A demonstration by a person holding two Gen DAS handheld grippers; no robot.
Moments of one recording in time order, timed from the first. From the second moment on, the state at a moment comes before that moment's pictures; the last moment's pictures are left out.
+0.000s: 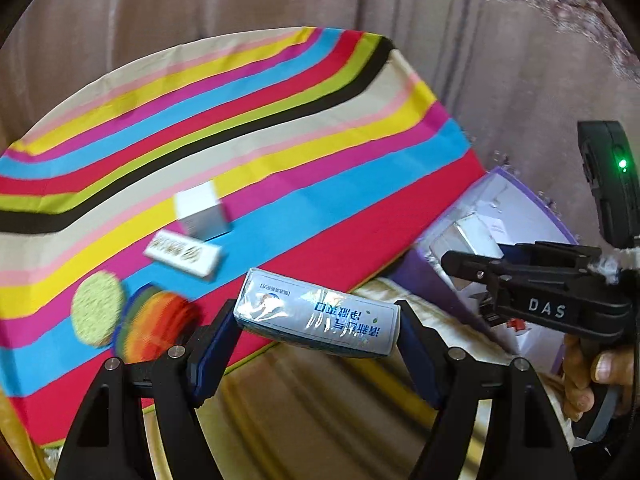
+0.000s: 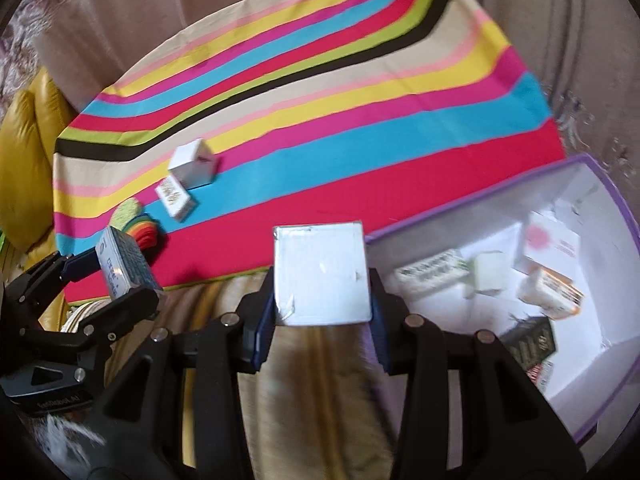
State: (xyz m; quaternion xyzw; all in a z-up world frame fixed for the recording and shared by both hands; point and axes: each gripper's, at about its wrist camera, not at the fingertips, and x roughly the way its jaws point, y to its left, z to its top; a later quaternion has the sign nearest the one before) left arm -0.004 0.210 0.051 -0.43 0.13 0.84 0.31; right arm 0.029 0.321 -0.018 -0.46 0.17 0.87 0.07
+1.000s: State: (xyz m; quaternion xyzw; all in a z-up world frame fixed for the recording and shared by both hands) left arm 0.025 0.357 0.043 -0.41 0.16 0.79 0.43; right arm 0.140 0.475 -0.052 -0.48 0.21 0.80 0.28
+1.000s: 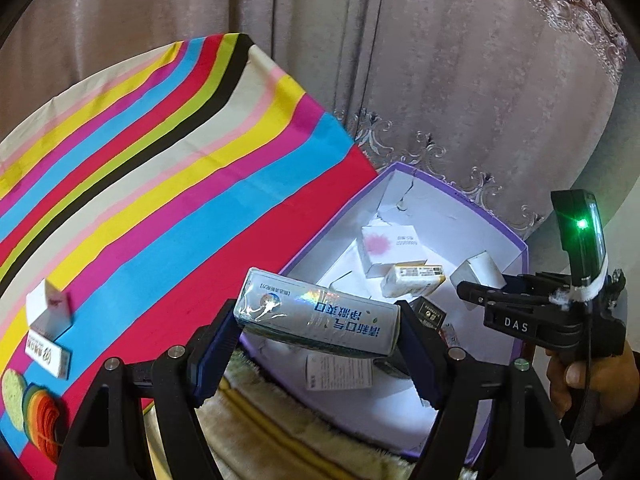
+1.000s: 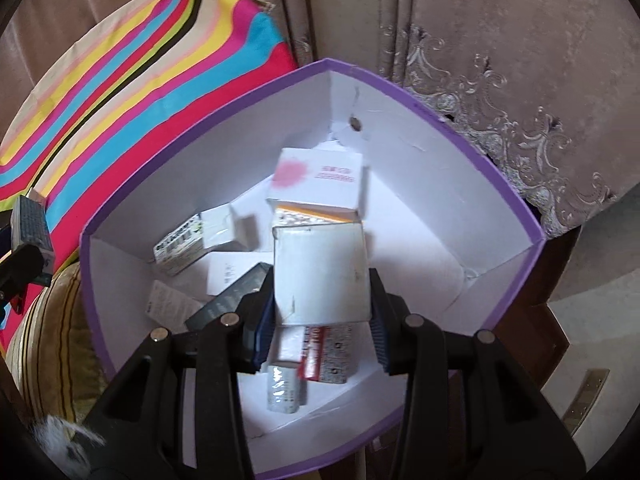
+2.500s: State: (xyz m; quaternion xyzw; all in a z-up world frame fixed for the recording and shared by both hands) left arm 0.008 0.214 0.089 -0.32 0.01 0.89 0.31; right arm 0.087 0.374 0.028 -0.36 0.11 0.91 0.18
